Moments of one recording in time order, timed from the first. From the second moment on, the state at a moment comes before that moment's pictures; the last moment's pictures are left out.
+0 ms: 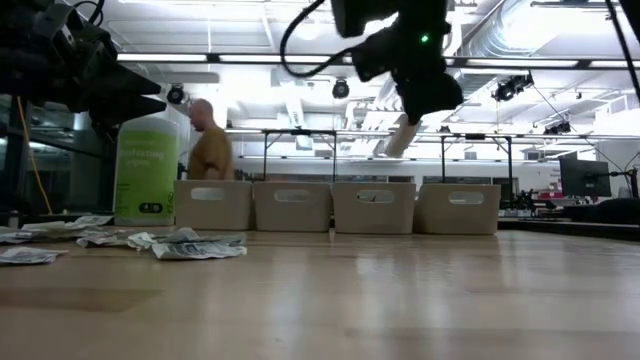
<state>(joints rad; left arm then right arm) -0.03 0.01 0.08 -0.13 -0.21 -0.40 0.08 1.97 1.68 -1.54 0.86 0.28</state>
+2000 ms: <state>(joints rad) -0.03 0.01 0.08 -0.13 -0.21 -0.40 -0.44 1.50 1.17 -0.82 0.47 -0.08</state>
